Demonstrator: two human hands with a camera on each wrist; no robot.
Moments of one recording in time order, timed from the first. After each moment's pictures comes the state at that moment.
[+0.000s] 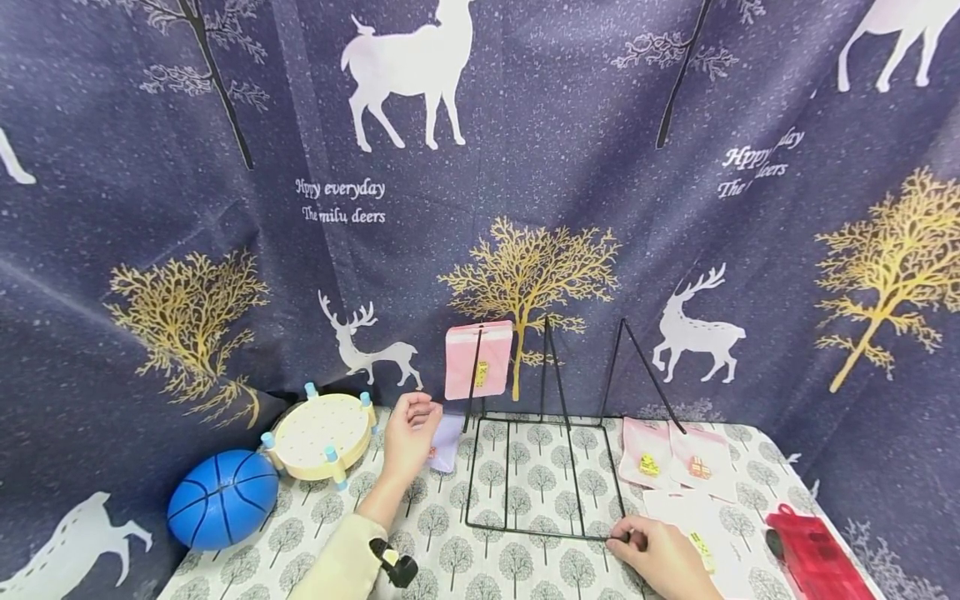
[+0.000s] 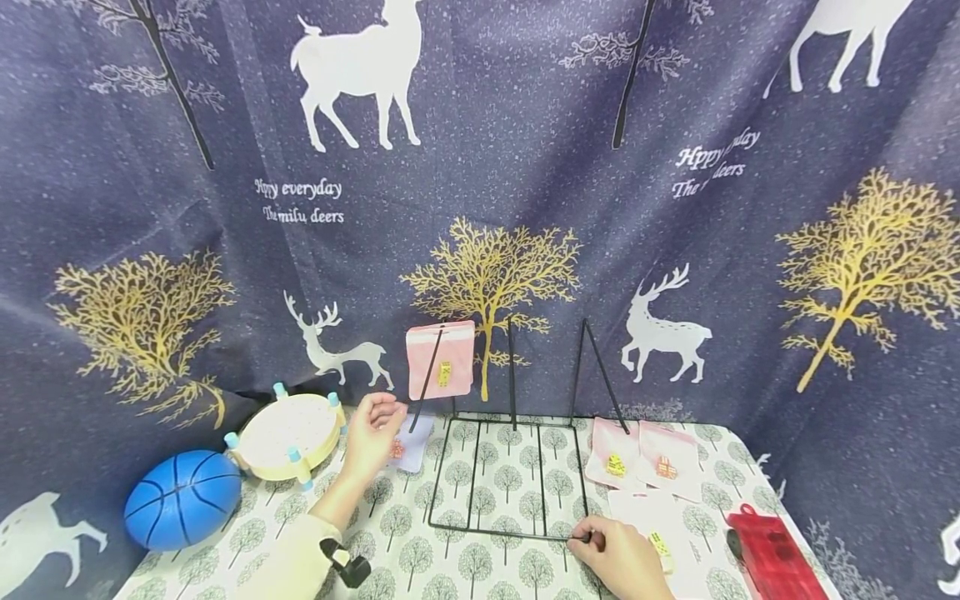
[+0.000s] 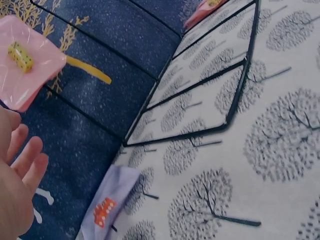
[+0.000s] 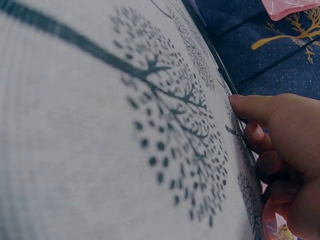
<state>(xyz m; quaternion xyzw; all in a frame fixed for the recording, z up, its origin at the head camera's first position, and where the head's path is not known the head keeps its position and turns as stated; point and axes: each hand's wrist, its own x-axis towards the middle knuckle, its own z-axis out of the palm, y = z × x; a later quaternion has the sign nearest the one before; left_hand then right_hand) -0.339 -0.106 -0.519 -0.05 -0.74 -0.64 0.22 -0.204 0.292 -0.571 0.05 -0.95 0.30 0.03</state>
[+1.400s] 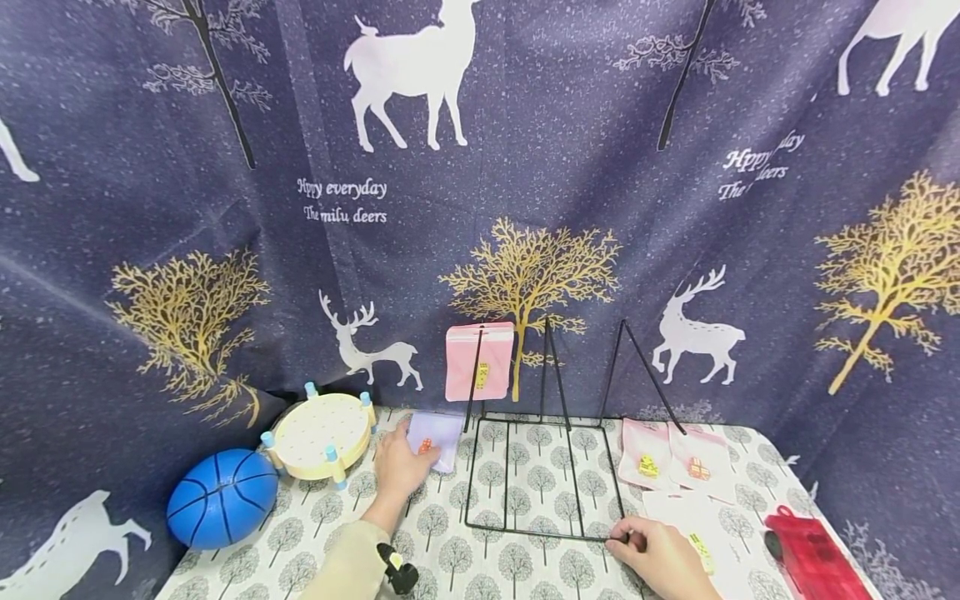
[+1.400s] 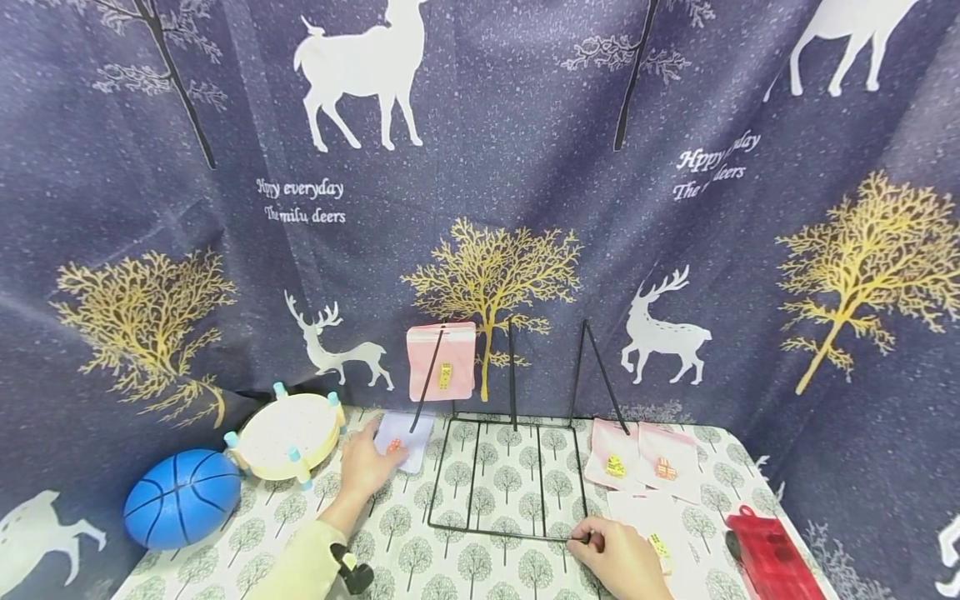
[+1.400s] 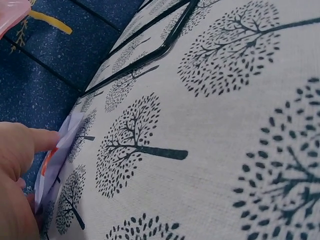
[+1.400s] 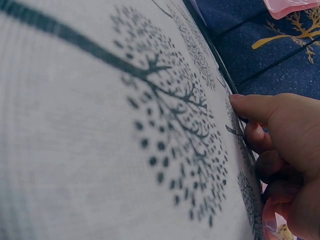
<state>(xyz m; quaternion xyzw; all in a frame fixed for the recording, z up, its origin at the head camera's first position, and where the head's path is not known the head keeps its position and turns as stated) -0.345 -0.123 -0.577 0.07 -0.92 -0.36 0.16 -0.203 0.290 -0.568 0.05 -0.95 0.30 0.03</state>
